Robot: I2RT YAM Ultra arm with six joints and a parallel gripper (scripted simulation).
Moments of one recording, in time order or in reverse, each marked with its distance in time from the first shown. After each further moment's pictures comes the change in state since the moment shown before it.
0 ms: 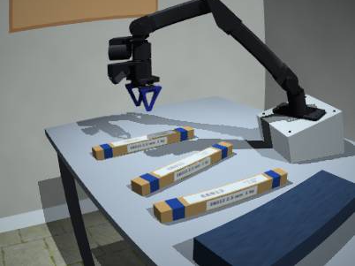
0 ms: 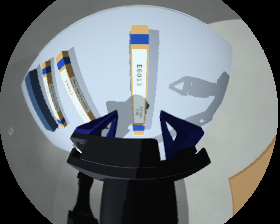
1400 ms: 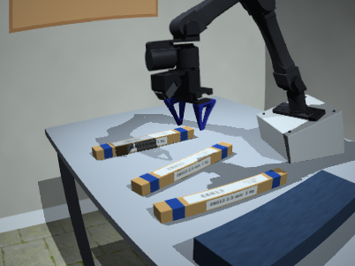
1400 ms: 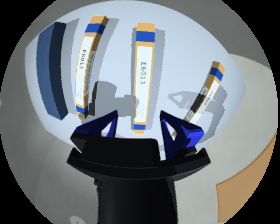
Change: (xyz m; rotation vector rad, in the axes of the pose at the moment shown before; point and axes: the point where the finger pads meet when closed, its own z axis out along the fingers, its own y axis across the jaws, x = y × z) arm 0.015 0.224 0.002 -0.026 0.018 -0.255
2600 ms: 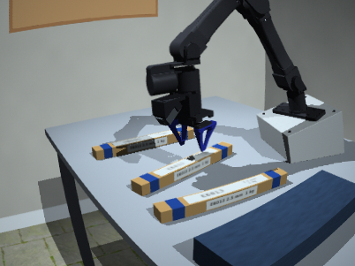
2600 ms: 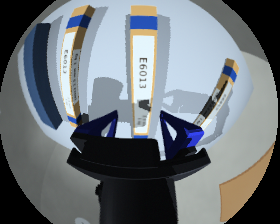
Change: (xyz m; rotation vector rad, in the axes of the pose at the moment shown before) arm 0.005 -0.001 0.057 0.005 0.035 0.038
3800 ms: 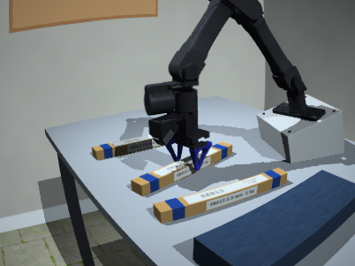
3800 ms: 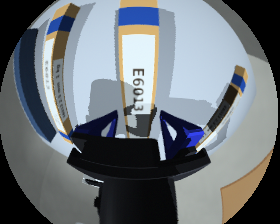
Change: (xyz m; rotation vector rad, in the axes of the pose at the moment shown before) arm -0.015 -0.007 0.050 0.018 -0.038 0.003
